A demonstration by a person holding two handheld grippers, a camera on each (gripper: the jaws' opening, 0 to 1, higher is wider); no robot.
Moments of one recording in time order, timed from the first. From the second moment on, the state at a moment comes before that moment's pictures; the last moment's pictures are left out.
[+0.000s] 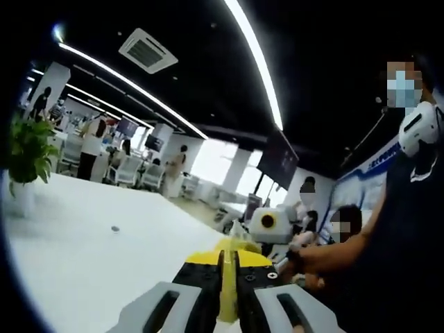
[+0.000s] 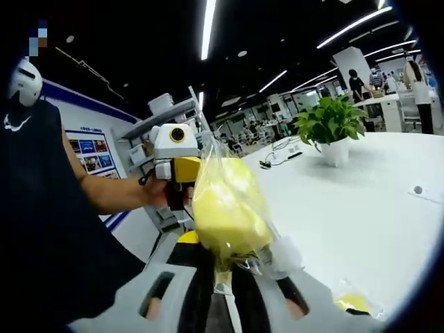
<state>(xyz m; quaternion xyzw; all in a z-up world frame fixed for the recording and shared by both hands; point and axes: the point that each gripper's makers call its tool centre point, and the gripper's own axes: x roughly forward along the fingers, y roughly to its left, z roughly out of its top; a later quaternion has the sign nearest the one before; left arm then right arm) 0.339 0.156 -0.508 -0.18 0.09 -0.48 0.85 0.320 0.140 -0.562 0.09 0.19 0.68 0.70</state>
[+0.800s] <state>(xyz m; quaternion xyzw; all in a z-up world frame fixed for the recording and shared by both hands) 0.335 0.165 -0.505 -0.12 0.08 -0.50 0.85 0.317 0.154 -0.560 0.09 0.18 0.67 0.71</state>
